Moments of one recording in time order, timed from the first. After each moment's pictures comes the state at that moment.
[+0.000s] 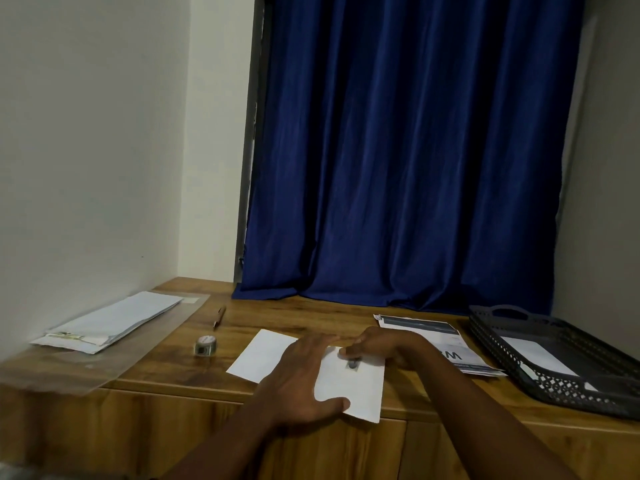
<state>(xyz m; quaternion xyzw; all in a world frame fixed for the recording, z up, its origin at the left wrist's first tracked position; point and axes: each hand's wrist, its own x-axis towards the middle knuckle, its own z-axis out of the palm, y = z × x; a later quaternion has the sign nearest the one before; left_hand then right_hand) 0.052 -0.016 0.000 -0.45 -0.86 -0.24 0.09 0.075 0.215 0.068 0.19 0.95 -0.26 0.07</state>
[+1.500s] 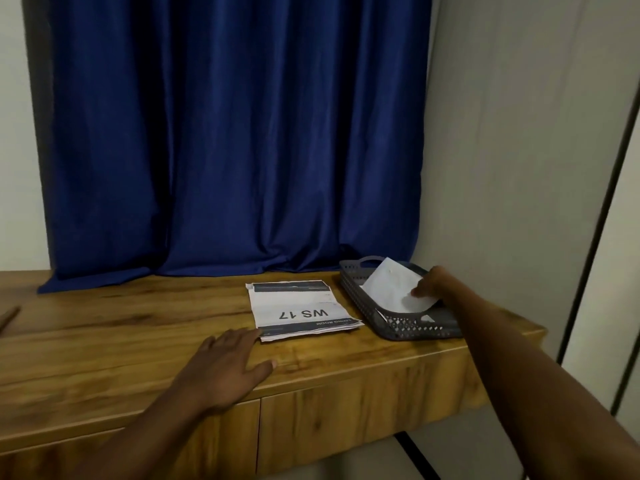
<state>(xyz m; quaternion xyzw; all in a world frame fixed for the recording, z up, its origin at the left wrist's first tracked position) 0.068 0.127 -0.015 -0.49 -0.86 -0.12 0.03 0.286 0.493 0.114 0.53 0.80 -0.23 -0.19</state>
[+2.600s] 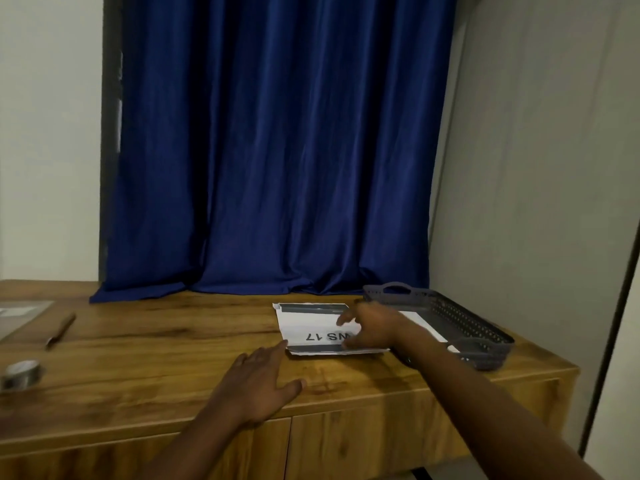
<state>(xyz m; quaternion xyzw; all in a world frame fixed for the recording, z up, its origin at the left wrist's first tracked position) 0.072 0.122 -0.009 -0.47 -0.87 -0.17 0.02 0.203 0.356 0.100 0.15 0.99 0.00 -0.07</state>
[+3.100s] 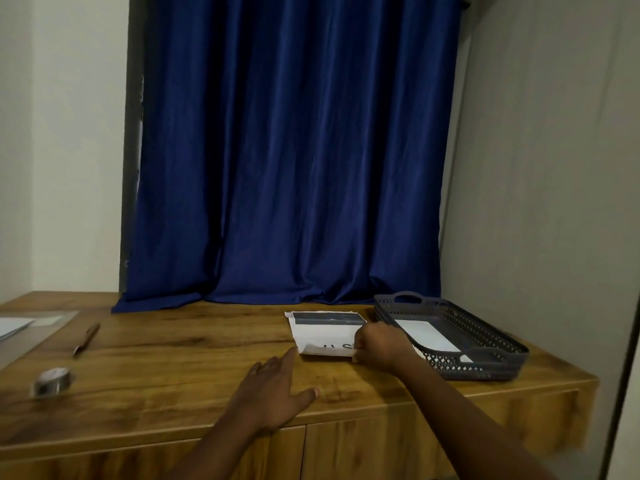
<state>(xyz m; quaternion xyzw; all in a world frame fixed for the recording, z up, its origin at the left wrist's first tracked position) 0.075 0.122 -0.009 -0.45 -0.87 -0.19 0.01 0.190 0.353 0.062 0.23 0.96 0.05 -0.13</state>
